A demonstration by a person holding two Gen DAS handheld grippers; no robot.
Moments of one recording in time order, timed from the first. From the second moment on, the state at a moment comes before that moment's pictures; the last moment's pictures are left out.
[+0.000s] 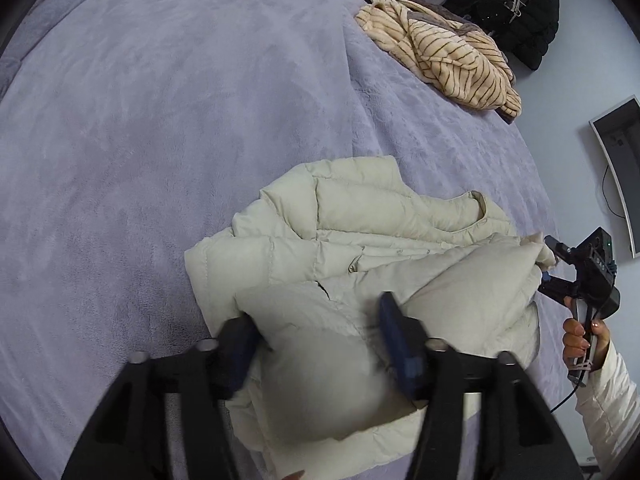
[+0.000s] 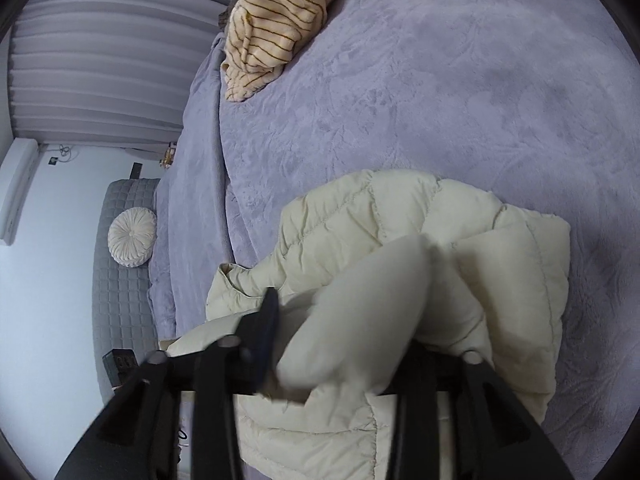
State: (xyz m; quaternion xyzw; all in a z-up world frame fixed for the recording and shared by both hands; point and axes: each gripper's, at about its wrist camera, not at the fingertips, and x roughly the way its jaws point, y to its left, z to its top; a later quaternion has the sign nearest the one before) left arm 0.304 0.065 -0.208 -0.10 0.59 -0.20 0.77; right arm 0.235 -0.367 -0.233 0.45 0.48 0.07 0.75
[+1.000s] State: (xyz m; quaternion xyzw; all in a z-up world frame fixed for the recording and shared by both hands) left arm 0.317 -0.024 -0.207 0.01 0.50 -0.10 0.86; right arm 0.252 -0.258 -0.182 0.19 0.52 0.08 0.83
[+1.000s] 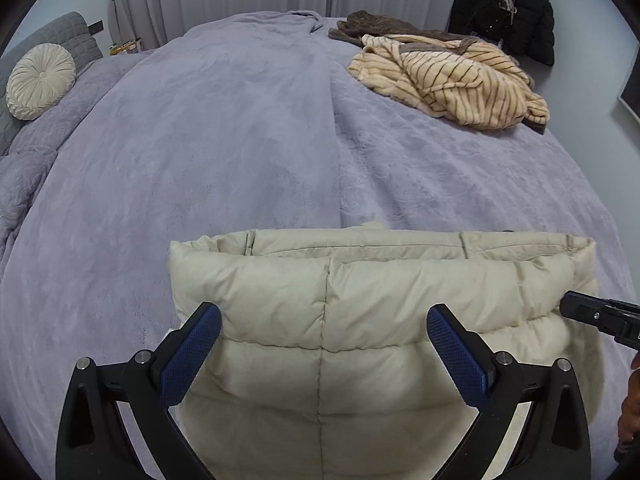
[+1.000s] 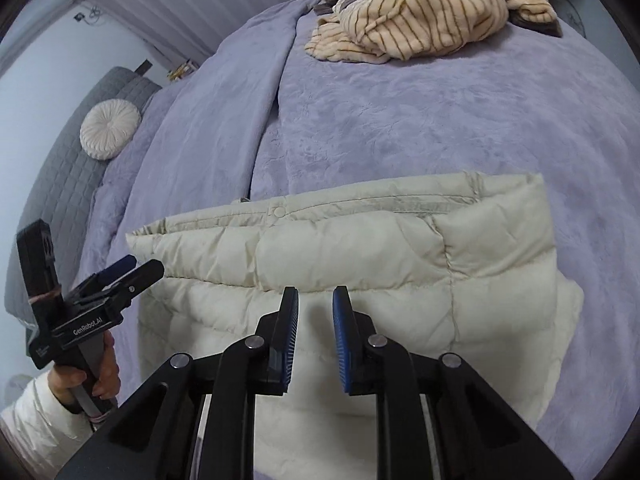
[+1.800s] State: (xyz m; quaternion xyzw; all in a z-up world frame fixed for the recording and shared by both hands) left arm 0.348 -0.004 -0.282 -0.02 0.52 -0.09 0.85; right arm 0.260 -0.328 -0.265 0.23 0.50 0.04 0.83
